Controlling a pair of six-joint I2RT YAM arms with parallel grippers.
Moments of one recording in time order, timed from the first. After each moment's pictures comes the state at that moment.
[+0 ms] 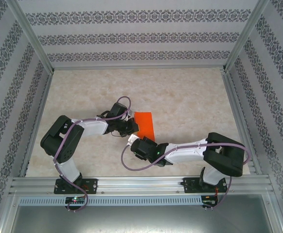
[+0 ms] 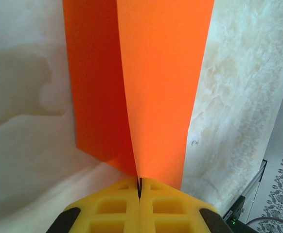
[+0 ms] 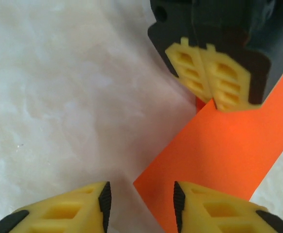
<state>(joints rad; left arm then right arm) -0.53 1.74 0.86 -0.04 0.53 -0.90 1.19 1.59 0.70 -0.07 0.46 0.02</state>
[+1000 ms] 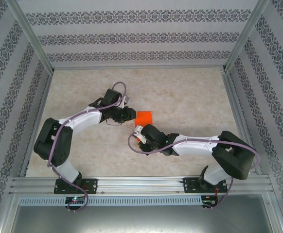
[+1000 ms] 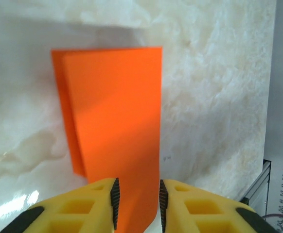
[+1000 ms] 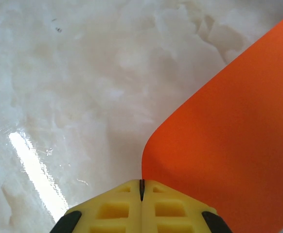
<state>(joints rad) -0.44 1.70 1.09 -0.31 0.53 -0.66 0.97 1.51 0.68 -0.08 0.01 0.03</state>
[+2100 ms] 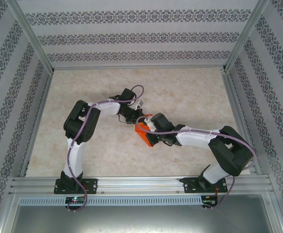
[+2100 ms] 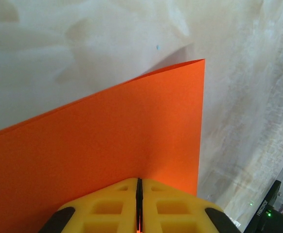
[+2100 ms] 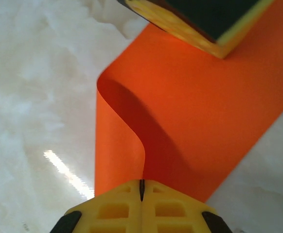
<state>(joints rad) -0.48 2.13 1.39 -0.41 0.65 -0.50 0.73 1.55 0.70 -0.11 -0.14 0.16</state>
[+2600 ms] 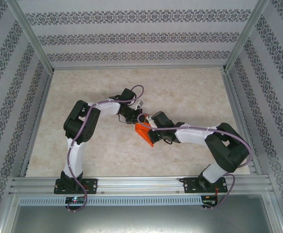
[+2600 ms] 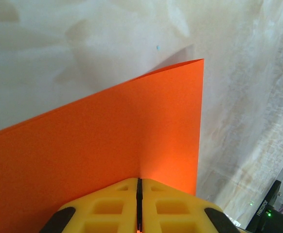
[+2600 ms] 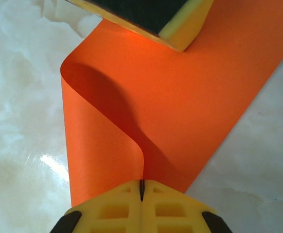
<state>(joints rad) -0.48 2.13 1.39 -0.41 0.65 -0.50 0.69 1.59 0.72 -0.12 -0.12 0.19</state>
